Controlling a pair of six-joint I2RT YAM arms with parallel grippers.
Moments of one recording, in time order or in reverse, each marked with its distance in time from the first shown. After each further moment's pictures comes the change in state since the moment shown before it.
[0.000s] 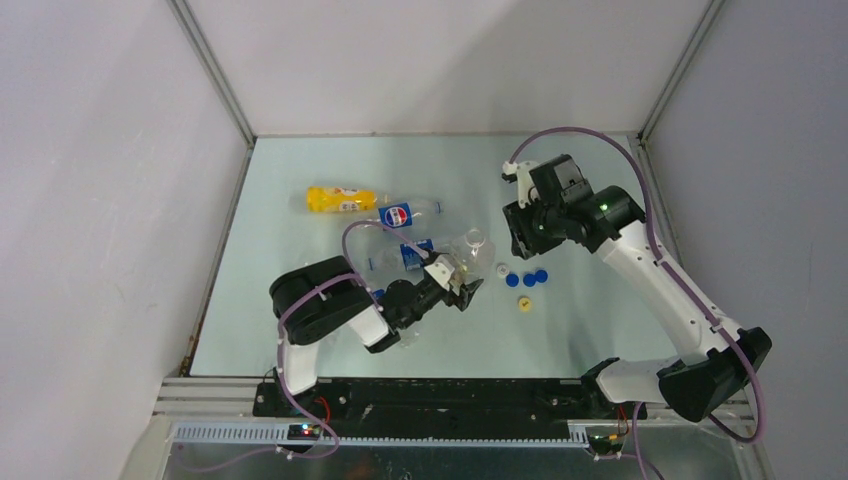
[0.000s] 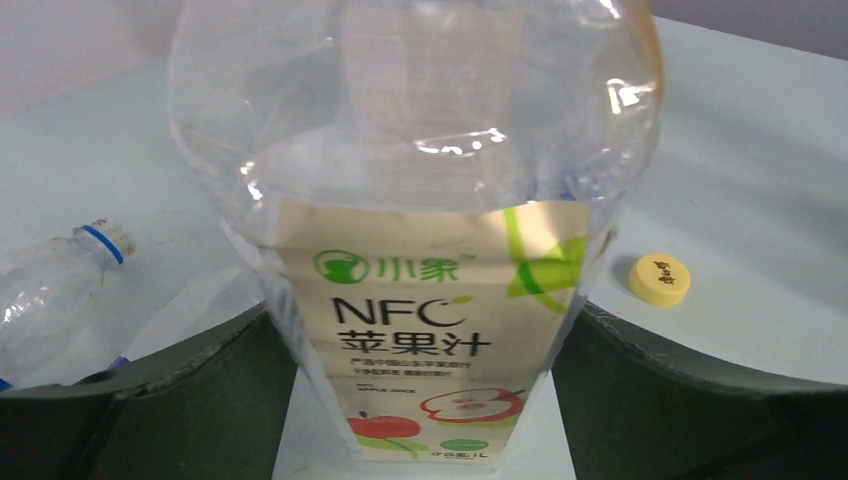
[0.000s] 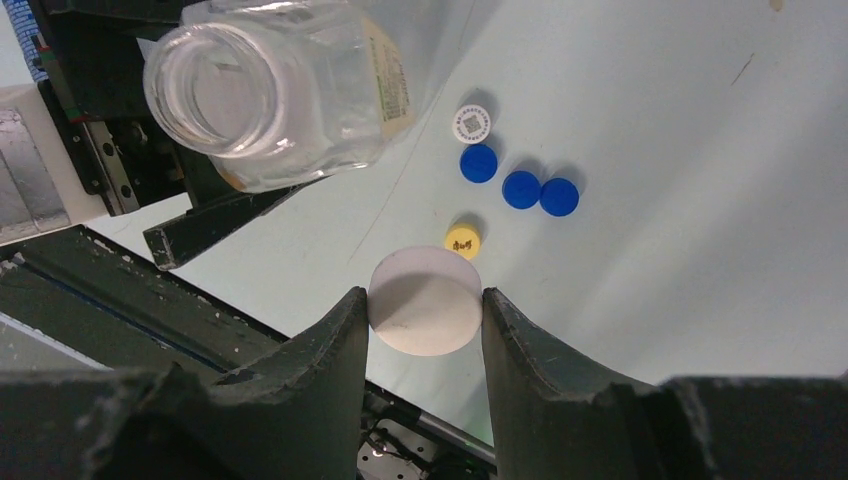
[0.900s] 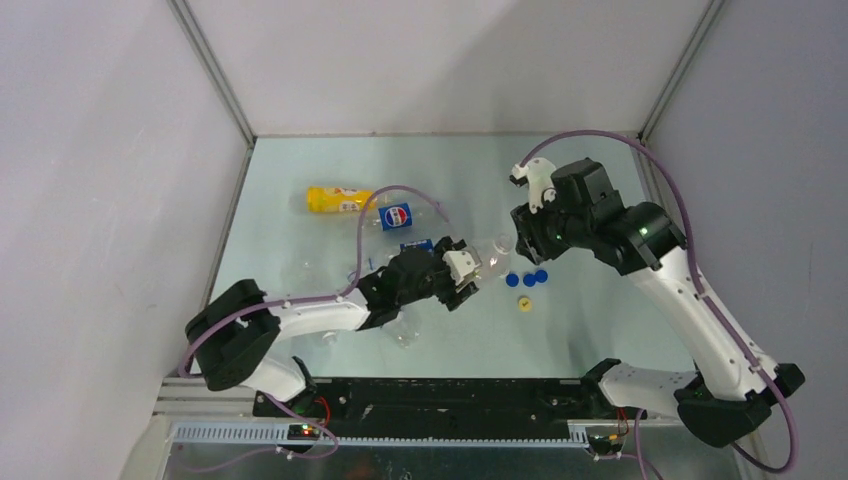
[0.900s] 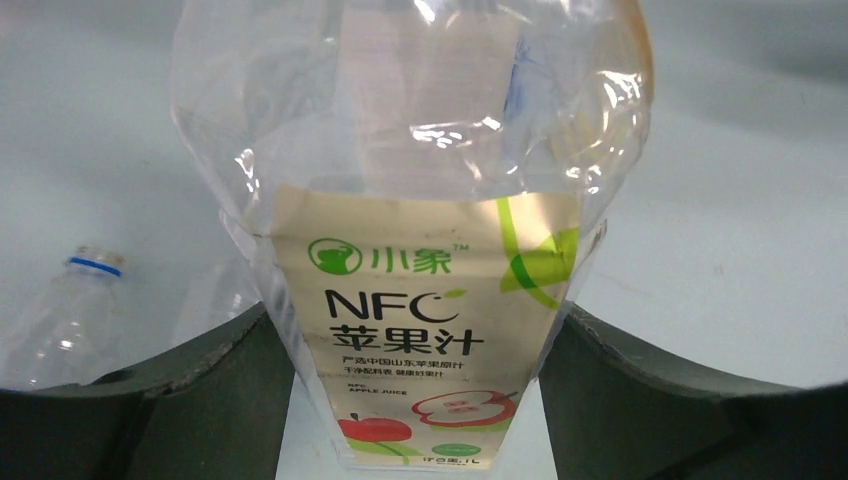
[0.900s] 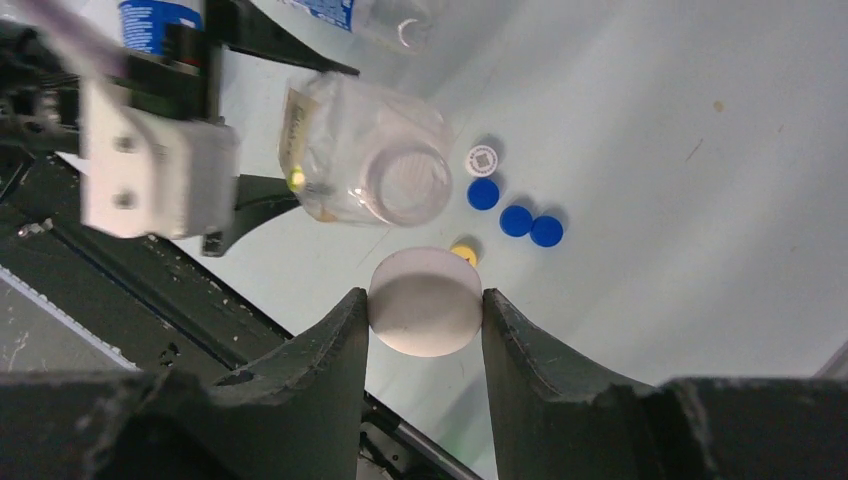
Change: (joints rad) left arm 0.013 -0.455 0.186 -0.969 0.187 0.163; right arm 0.065 -0.121 0.065 -0.033 0.001 -0.071
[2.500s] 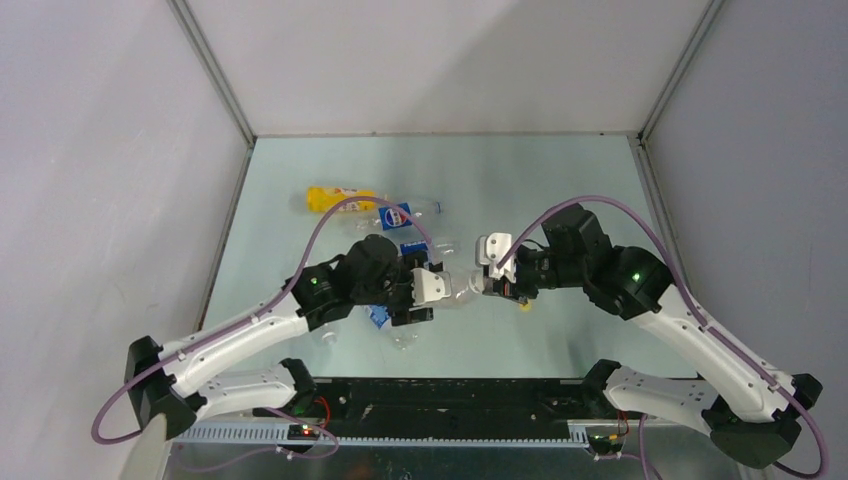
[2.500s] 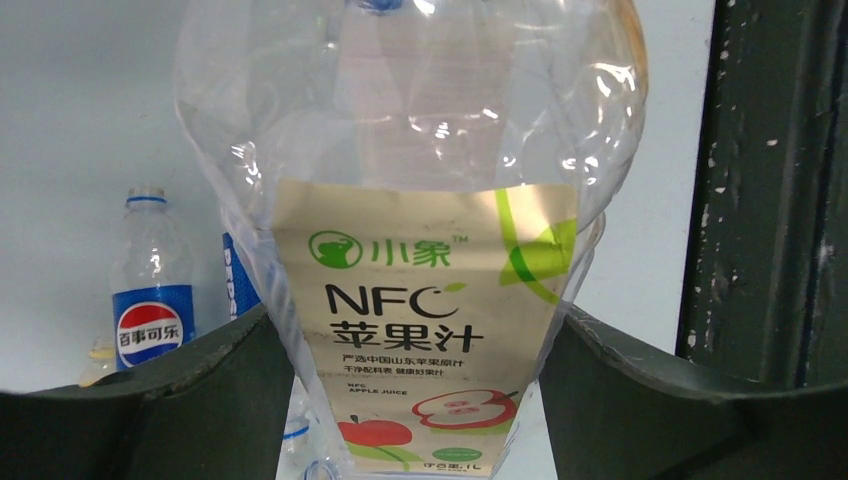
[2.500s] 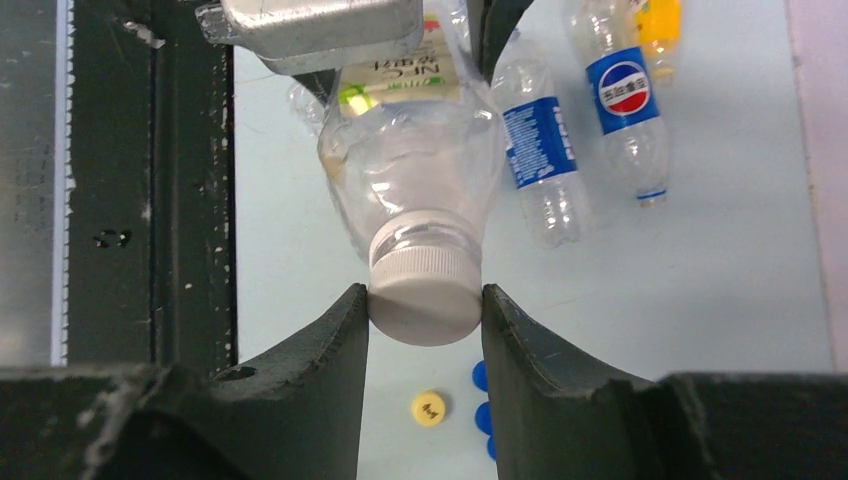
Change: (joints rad) left arm 0.017 -0.421 0.226 -1.019 0.164 0.354; right arm 0.201 -0.193 -0.296 0.281 -0.401 -0.581
